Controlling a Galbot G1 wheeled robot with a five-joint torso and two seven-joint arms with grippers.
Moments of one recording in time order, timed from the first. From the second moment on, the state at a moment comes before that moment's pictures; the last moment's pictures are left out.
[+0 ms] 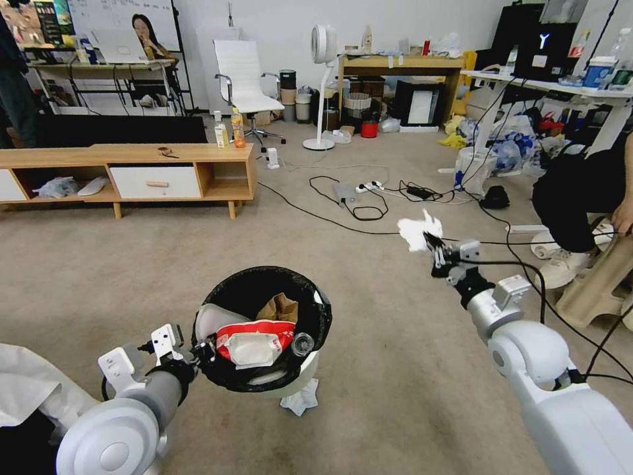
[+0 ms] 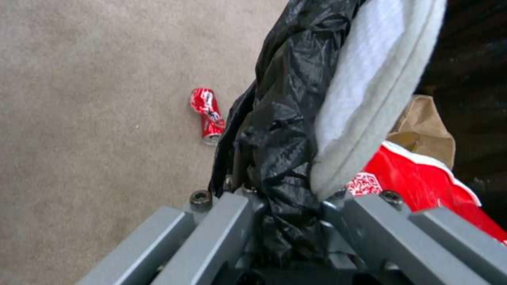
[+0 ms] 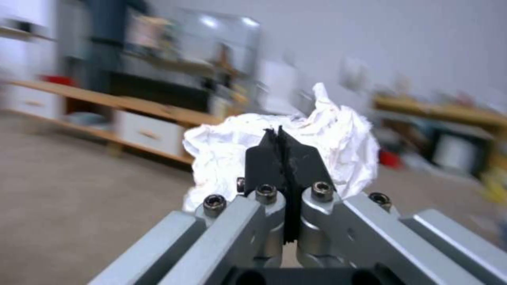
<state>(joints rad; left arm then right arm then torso) 1.30 -1.28 -0.58 -2.32 -1.19 0.74 -0.76 -0.92 0.97 0.40 1.94 0.51 -0.11 -0.18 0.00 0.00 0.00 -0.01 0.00</state>
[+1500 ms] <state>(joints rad) 1.26 -1.27 -0.57 -2.30 -1.23 0.74 -0.75 -0.76 0.89 -0.06 2.02 0.69 -0.07 -0.40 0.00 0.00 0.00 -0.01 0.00</state>
